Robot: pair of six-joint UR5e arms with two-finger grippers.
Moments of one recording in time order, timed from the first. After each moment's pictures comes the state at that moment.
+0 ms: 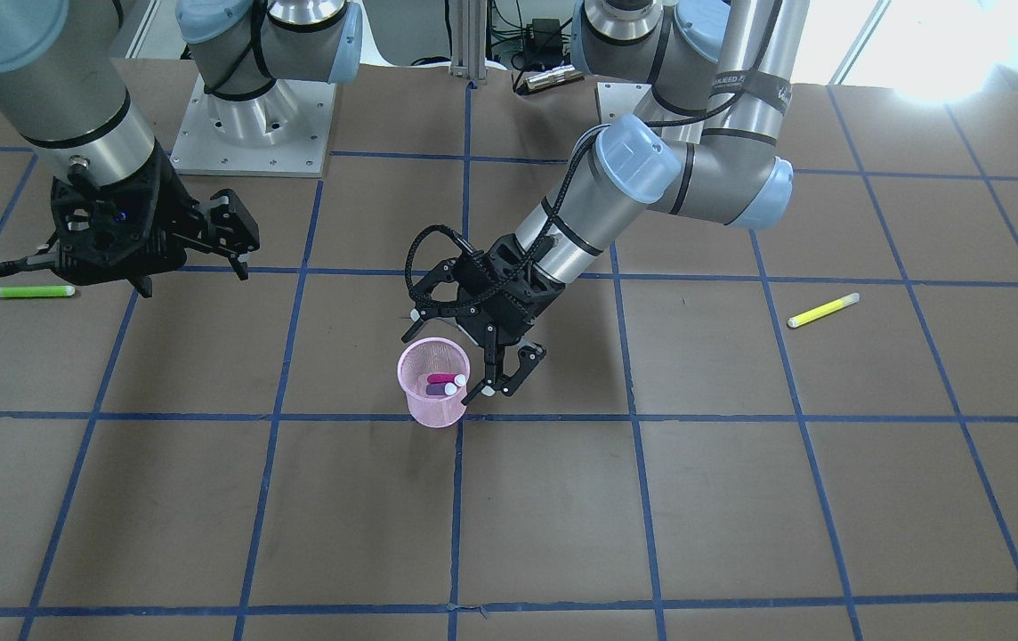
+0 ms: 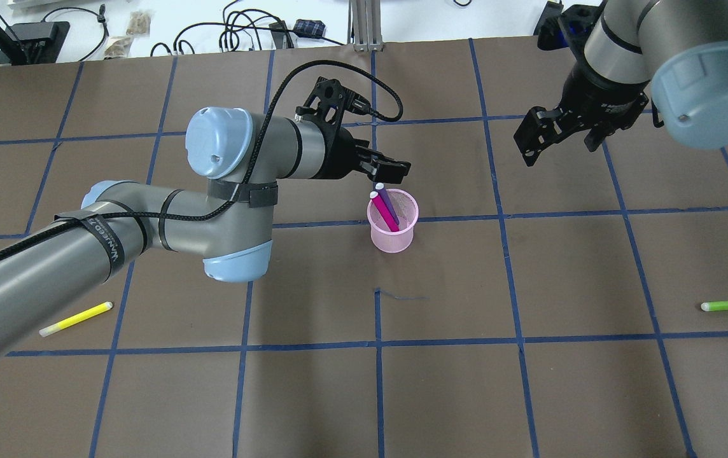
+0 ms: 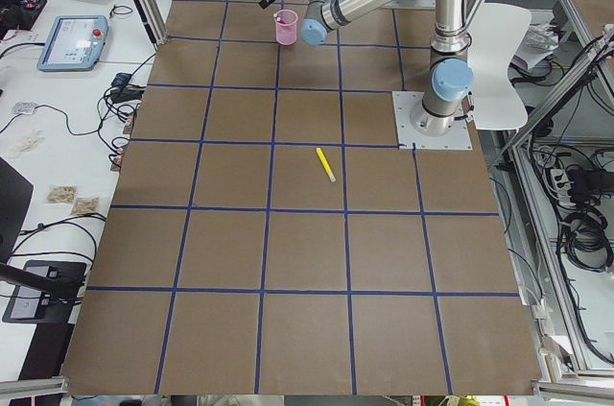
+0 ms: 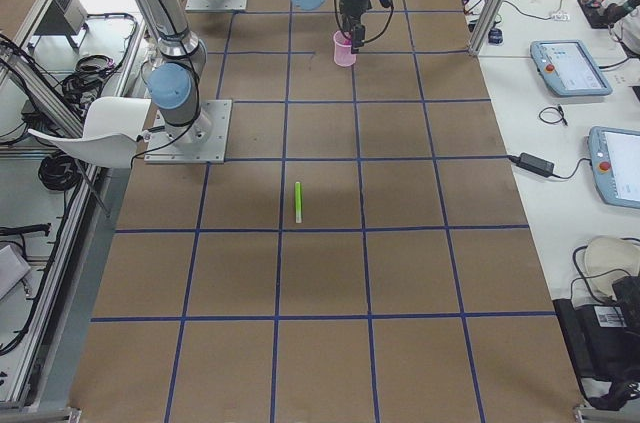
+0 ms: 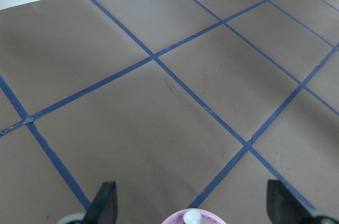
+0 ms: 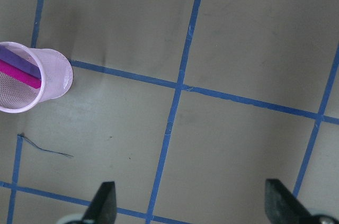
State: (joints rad) left arm -1.78 -1.88 -1.95 -0.27 1.03 0.27; right arm 1.52 -1.53 1.66 -1.72 -1.54 -0.28
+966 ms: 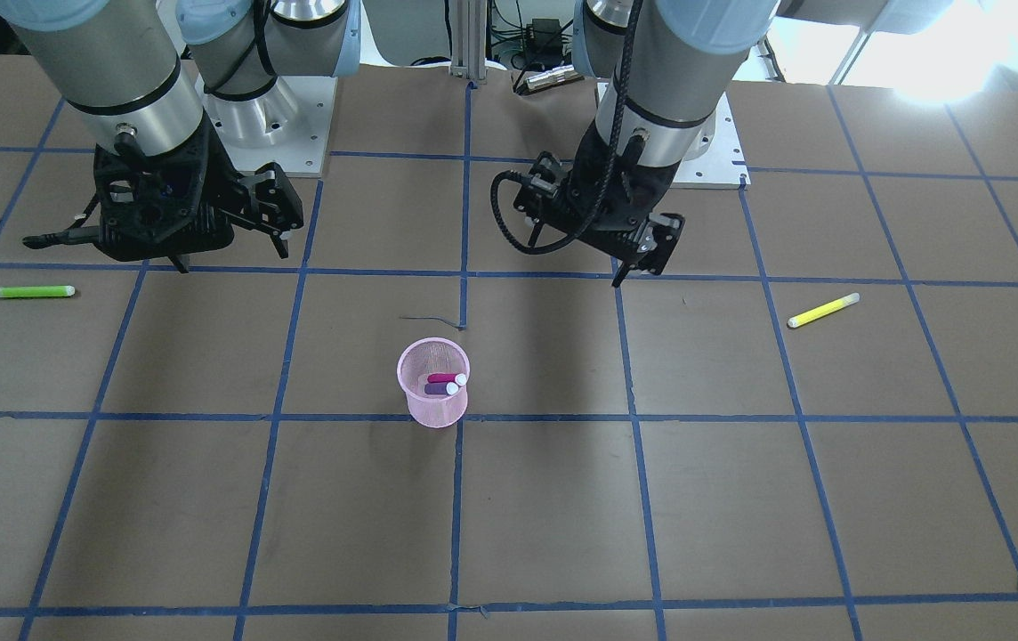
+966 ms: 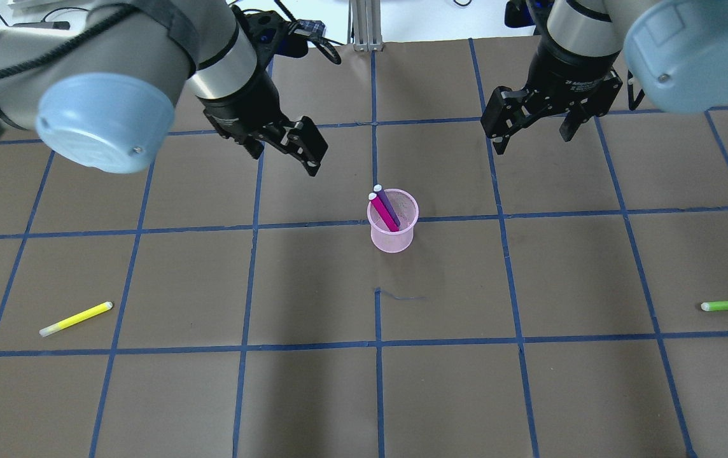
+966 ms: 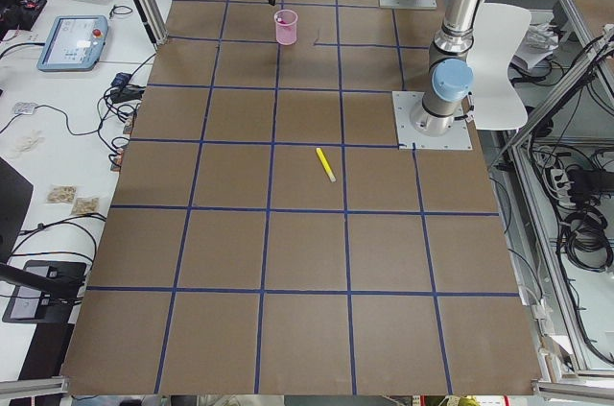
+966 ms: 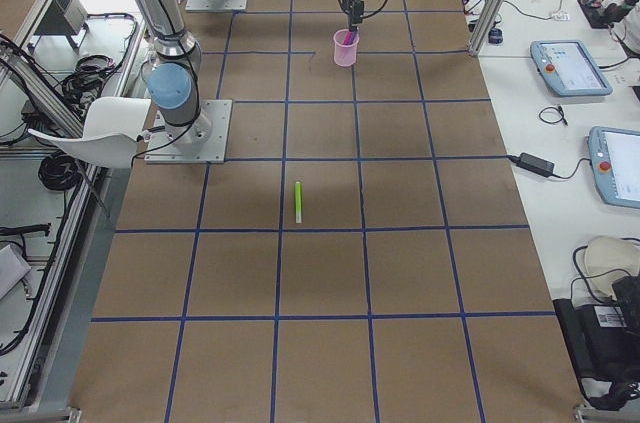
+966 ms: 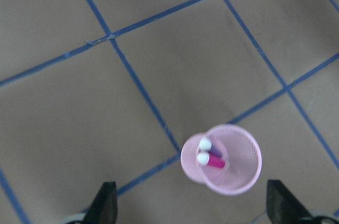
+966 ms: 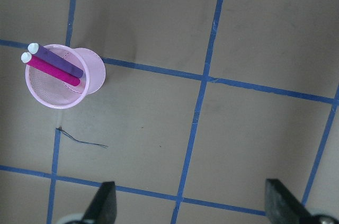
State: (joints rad) left arm -1.72 -1.65 -1.54 -1.55 1.45 0.25; right arm 1.61 -1.50 1.54 -1.58 -1.56 -0.14
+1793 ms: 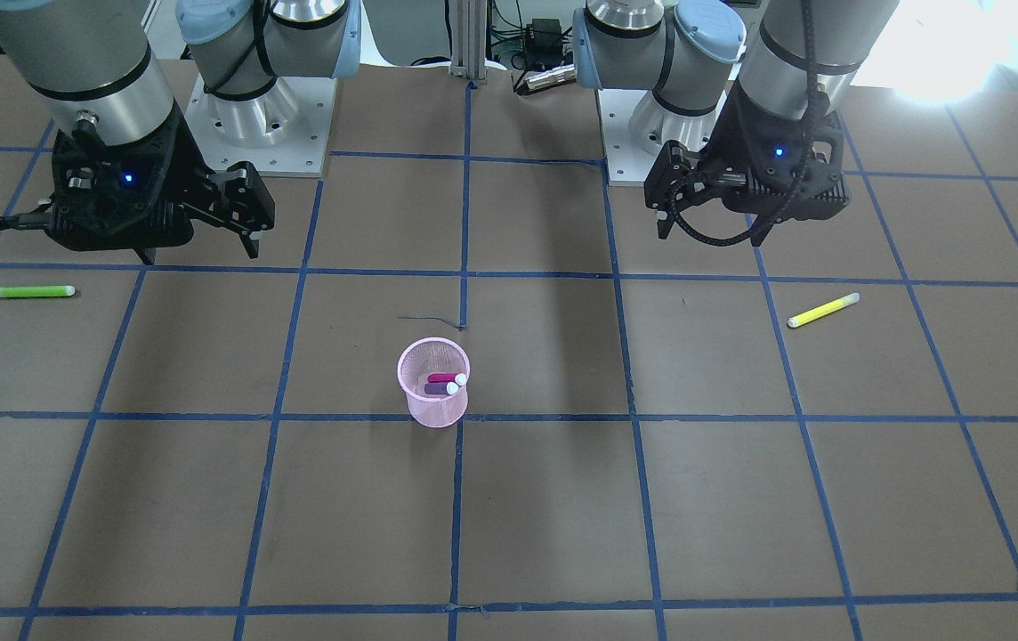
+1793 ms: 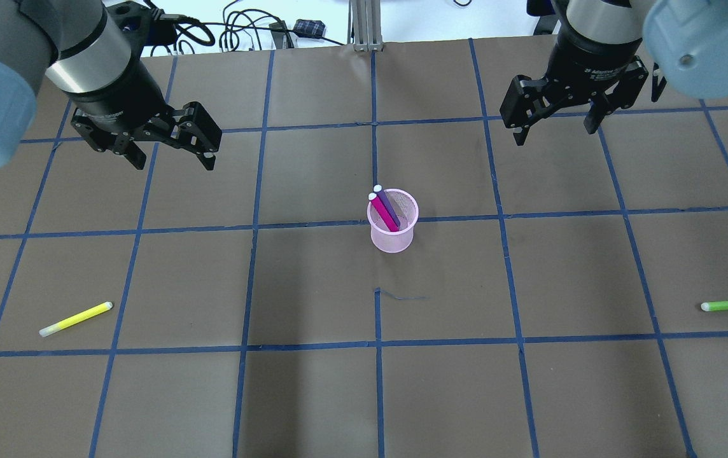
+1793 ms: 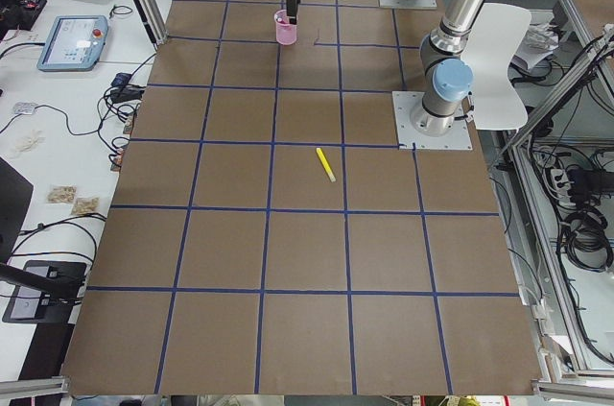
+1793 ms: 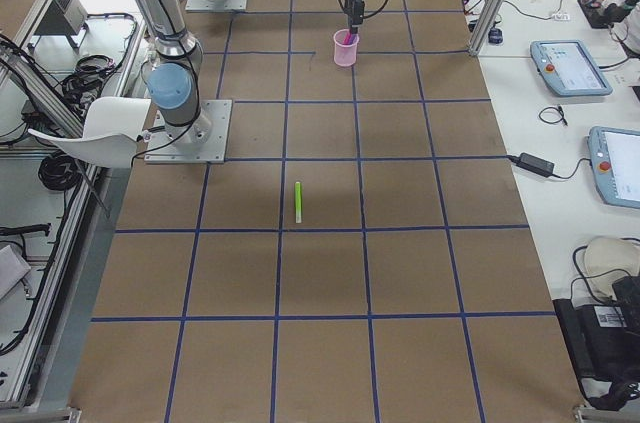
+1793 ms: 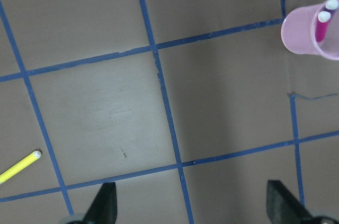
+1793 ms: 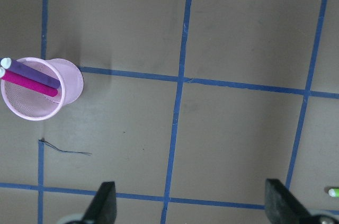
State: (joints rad) left arm -1.56 -1.55 -1.61 -1.52 1.56 0.07; right arm 1.59 -1.50 1.51 -1.58 -1.58 -0.10
